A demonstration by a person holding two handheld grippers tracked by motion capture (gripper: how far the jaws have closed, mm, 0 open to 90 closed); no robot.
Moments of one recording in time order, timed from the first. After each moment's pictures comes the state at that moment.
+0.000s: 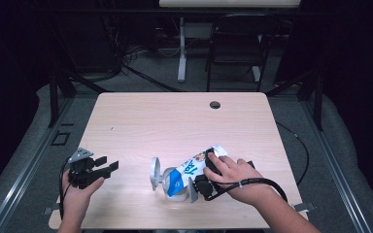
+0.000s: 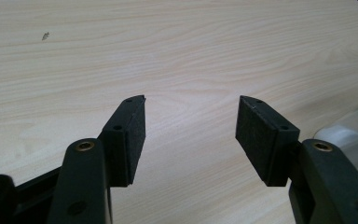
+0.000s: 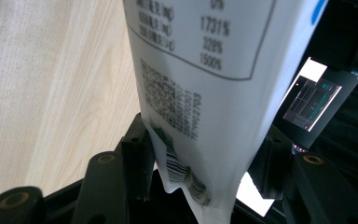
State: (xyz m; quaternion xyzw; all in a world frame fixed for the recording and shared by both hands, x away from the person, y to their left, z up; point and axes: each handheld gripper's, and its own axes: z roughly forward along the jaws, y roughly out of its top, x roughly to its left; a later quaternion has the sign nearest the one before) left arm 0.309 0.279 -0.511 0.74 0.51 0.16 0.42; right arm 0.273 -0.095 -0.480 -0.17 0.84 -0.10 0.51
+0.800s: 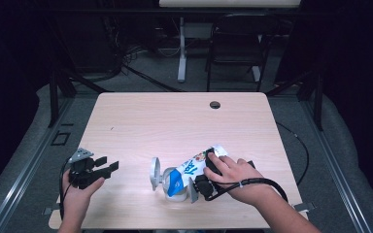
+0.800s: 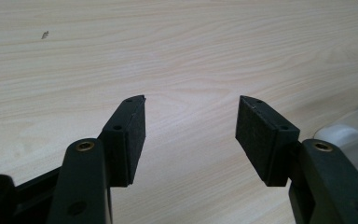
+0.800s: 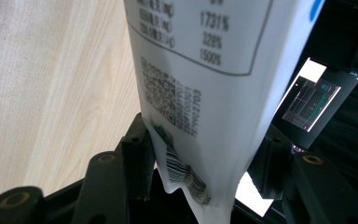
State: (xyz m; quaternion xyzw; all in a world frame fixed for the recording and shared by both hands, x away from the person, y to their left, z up) left arm 0.309 0.278 -0.512 0.74 0.51 0.16 0.42; right arm 0.272 -0.096 -0.479 -0.17 0.83 -0.10 0.51
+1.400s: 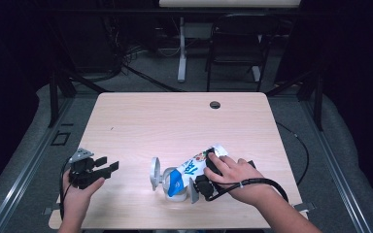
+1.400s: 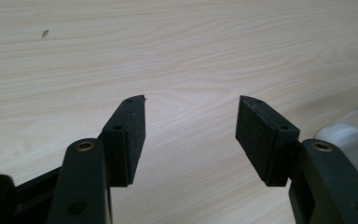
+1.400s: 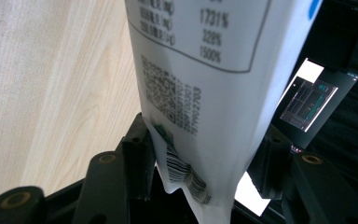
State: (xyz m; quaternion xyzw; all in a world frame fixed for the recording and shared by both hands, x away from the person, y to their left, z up) left arm 0.309 0.278 -0.513 0.74 0.51 0.15 0.41; right arm 0.271 -0.097 -0.478 -0.18 0.83 -0.10 0.51
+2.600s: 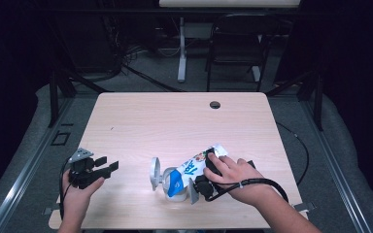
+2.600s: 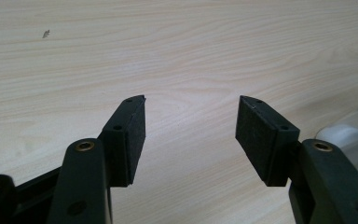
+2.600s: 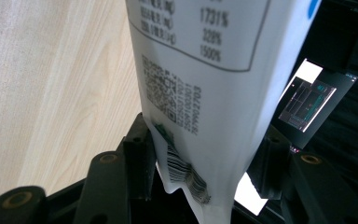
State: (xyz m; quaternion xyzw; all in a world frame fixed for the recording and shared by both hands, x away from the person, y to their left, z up) left arm 0.309 0.279 -0.513 0.74 0.51 0.16 0.42; right arm 0.270 -0.096 -0.477 -0.18 0.83 -0.11 0.51
